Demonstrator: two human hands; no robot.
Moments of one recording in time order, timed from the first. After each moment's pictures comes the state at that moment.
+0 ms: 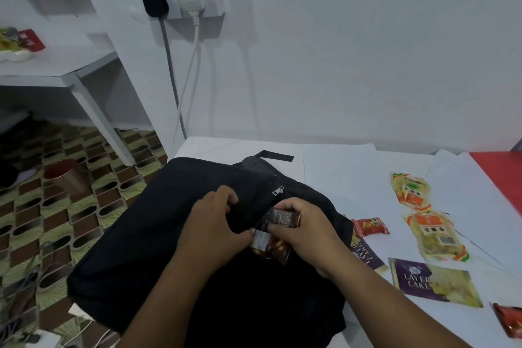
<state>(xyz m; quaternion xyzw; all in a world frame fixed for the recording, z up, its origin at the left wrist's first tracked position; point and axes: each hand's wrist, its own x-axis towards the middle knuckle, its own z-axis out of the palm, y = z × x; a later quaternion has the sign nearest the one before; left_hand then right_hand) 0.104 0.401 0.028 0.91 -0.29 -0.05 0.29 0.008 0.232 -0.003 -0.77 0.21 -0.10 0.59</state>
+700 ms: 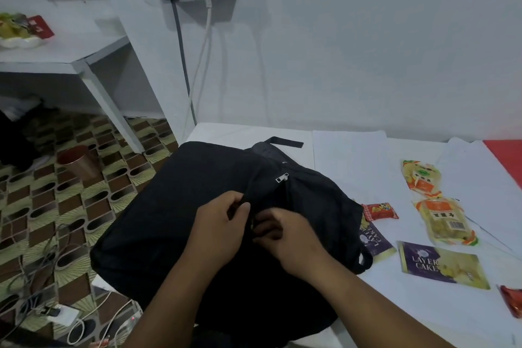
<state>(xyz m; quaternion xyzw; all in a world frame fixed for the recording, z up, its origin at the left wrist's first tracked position) 0.082 0.418 0.022 0.87 -0.22 -0.06 0.43 0.007 0.280 -0.028 -0.80 0.15 -0.03 0.59</state>
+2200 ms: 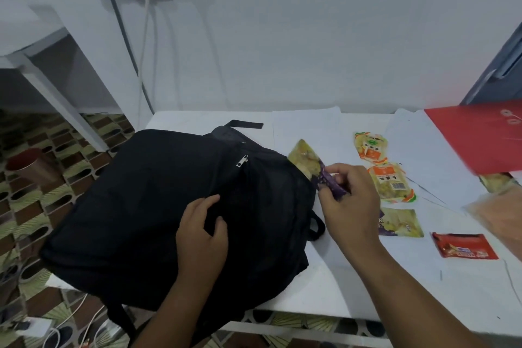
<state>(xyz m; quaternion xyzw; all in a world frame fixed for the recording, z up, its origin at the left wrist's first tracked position) 0.029 0.402 -0.047 0.87 -0.20 0.06 0.45 -0.088 0.196 -0.014 -0.77 0.31 -0.41 0.39</state>
